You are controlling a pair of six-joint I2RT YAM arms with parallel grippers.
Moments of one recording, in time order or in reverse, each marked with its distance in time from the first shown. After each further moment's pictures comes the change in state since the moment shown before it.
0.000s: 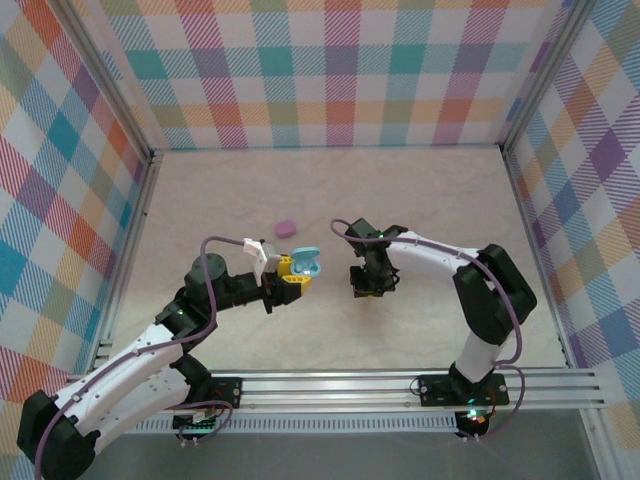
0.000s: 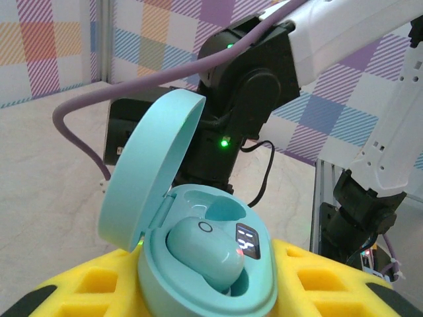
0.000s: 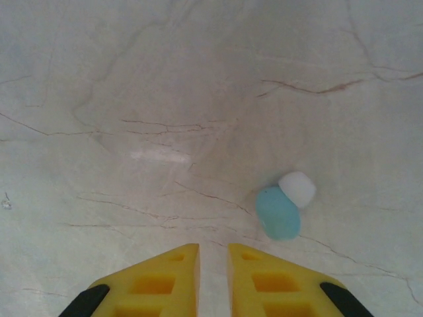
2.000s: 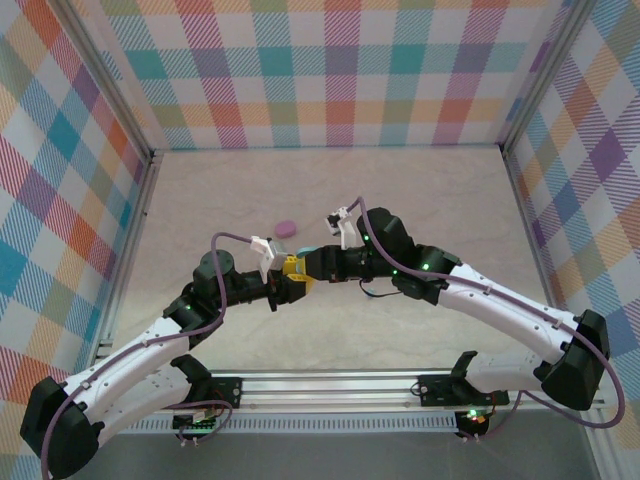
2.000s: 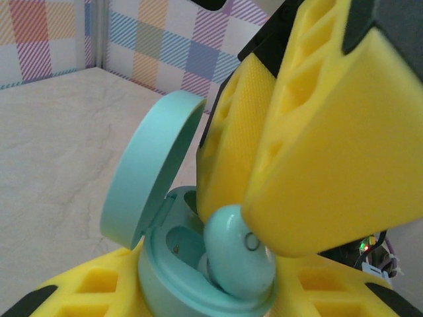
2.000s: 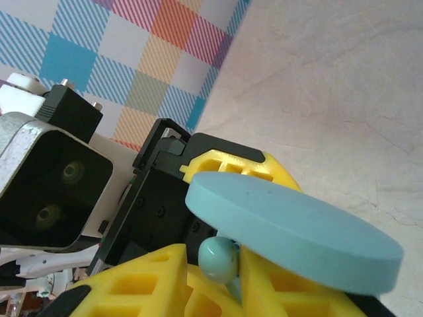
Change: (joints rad) left arm 0.000 0.078 0.002 0.045 0.014 -0.012; right arm 0.232 -0.500 -0.004 0.499 -0.236 0.230
